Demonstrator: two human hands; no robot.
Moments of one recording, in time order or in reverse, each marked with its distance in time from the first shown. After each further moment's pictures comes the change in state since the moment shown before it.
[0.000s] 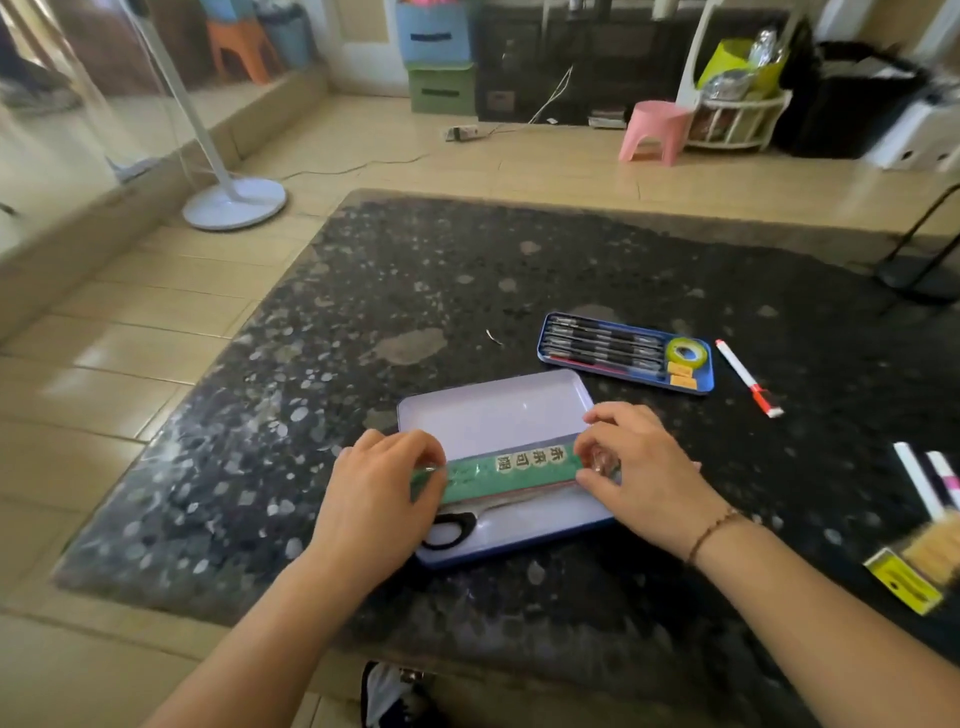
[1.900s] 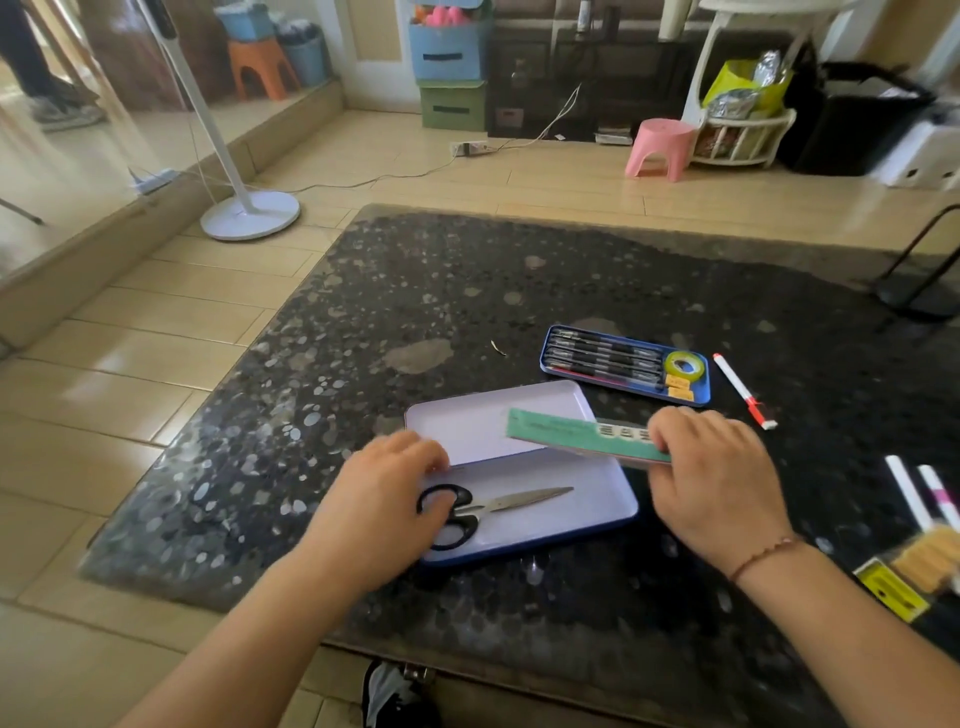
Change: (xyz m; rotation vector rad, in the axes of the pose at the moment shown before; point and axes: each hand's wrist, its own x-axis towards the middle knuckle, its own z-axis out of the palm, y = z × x) left_hand -0.007 0.014 -0.029 0.007 -0.082 0.075; right_hand -0.024 0.007 -0.033 -0.350 0.304 0.010
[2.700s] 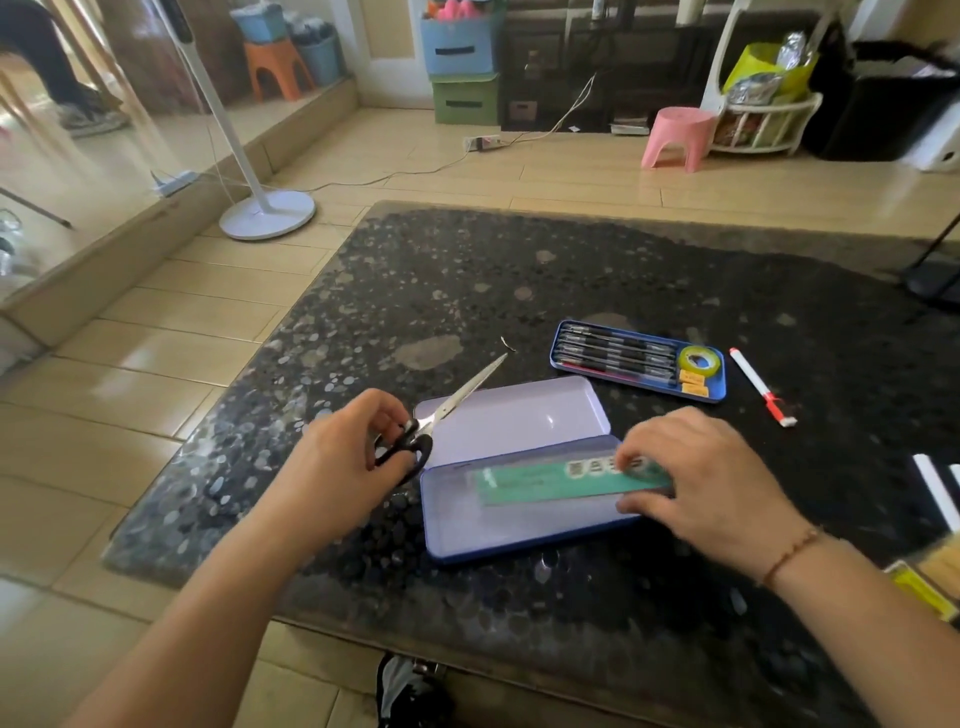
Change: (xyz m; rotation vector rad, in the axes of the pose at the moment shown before) left_hand 0.009 -0.021 -0.031 -0.156 0.007 -0.195; right_hand 0.005 0.004 -0.004 0.117 -0.271 -0.195
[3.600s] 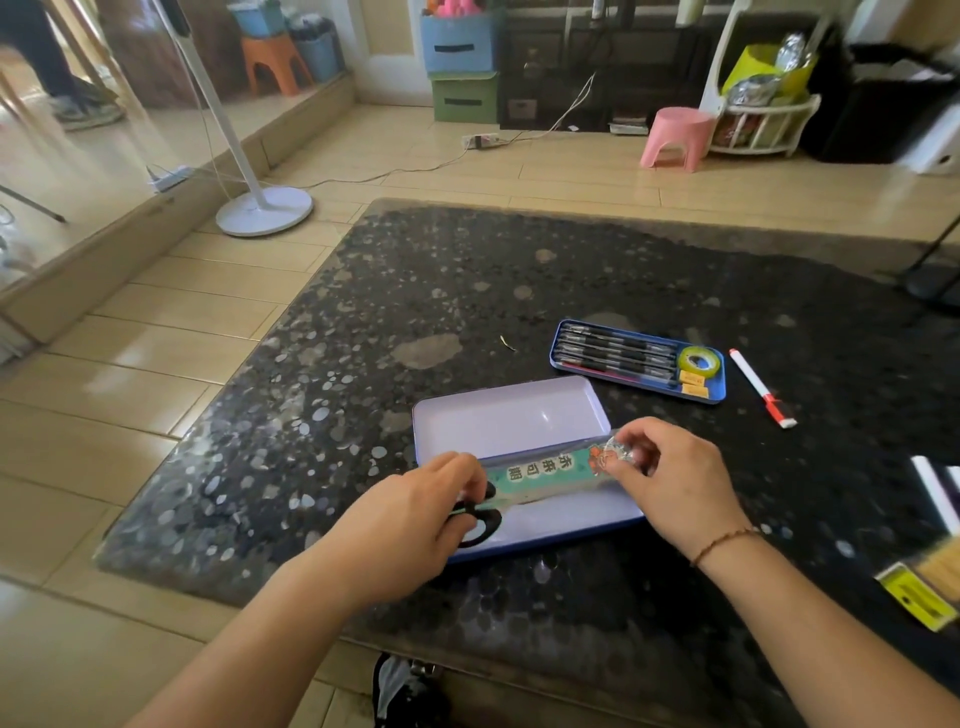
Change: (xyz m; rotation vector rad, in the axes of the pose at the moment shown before) left_hand -0.017 0.025 0.035 0.155 -0.323 0.269; right_hand 0.018 -0.012 0.033 0.390 0.128 0.484
